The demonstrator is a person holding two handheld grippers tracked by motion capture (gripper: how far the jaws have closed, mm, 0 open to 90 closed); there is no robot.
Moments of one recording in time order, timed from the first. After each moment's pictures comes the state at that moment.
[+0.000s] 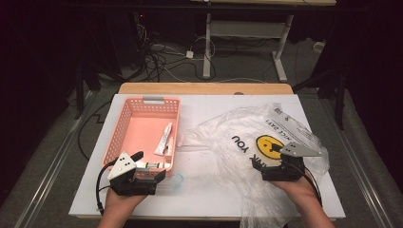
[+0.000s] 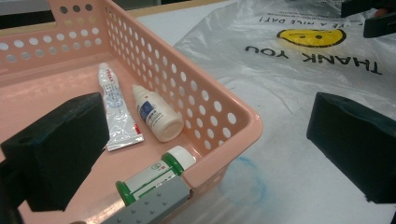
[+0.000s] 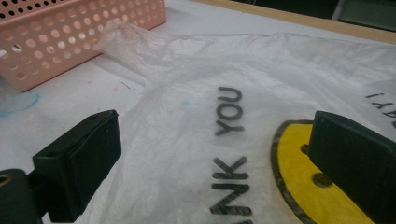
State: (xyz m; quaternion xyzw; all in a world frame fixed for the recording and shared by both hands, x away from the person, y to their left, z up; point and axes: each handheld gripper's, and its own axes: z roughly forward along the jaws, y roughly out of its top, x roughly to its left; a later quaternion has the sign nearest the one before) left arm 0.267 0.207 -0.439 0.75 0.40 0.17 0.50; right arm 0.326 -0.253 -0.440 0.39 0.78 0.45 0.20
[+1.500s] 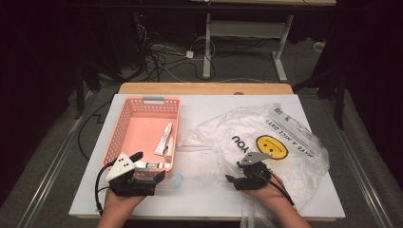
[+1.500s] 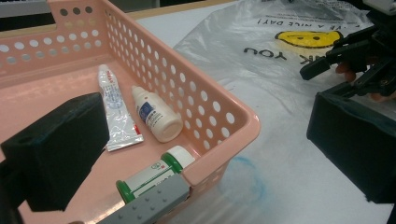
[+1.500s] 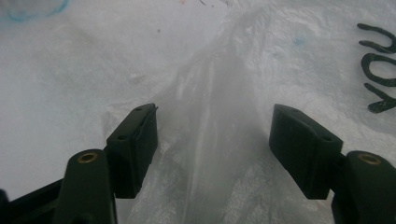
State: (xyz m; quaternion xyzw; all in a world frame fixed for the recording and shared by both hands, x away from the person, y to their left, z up) left arm 0.265 0.209 -0.439 0.75 0.39 0.17 0.50; right arm 0.327 -0.178 -0.481 0.32 0.87 0.34 0.12
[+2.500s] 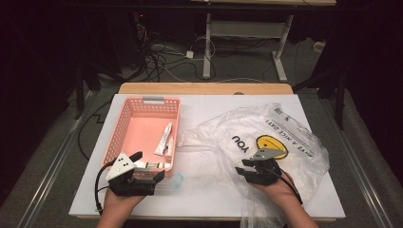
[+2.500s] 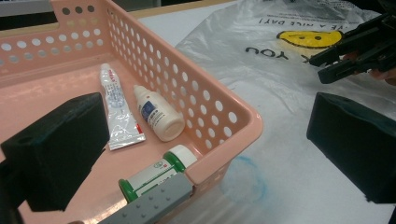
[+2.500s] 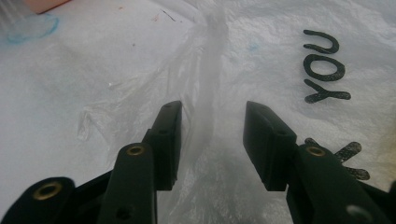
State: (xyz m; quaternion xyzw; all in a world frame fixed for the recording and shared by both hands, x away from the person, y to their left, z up) left arm 0.265 0.210 -0.439 0.75 0.40 0.17 0.50; right arm 0.334 -0.207 -0.470 0.34 0.86 0.37 0.12
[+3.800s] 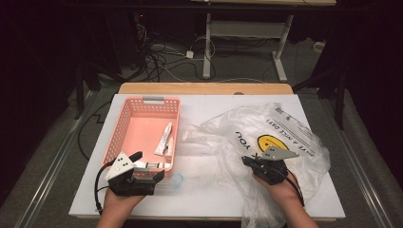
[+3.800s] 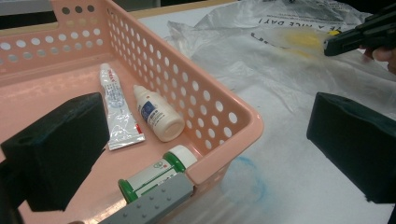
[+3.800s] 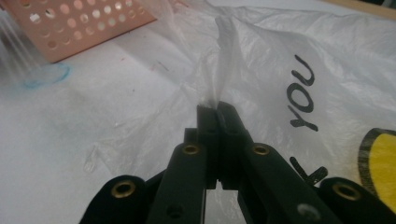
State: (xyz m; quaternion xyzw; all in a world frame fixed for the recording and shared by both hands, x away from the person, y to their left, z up) left arm 0.266 0.210 -0.440 0.75 0.40 0.17 0.50; right arm 0.326 -0.218 -0.454 0.34 0.82 0.44 0.17
